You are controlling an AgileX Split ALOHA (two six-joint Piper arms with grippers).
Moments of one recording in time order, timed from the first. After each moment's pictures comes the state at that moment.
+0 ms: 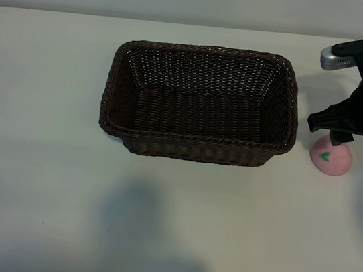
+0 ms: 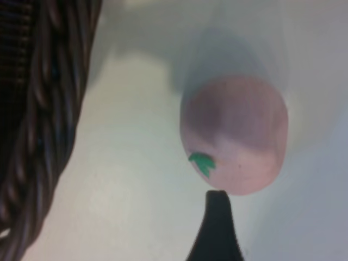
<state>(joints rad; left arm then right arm) 0.02 -0.01 -0.52 0.05 1.09 -0.08 0.17 1.72 -1.13 -0.14 0.81 0.17</state>
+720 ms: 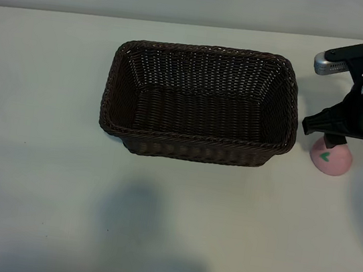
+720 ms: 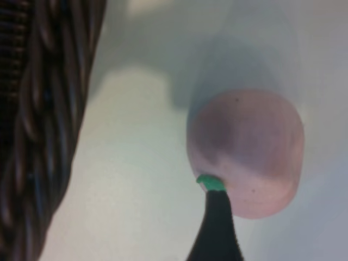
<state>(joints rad) 0.02 -0.01 -0.53 0.05 1.17 -0.08 0.17 1.77 -1.13 -0.14 0.77 0.17</state>
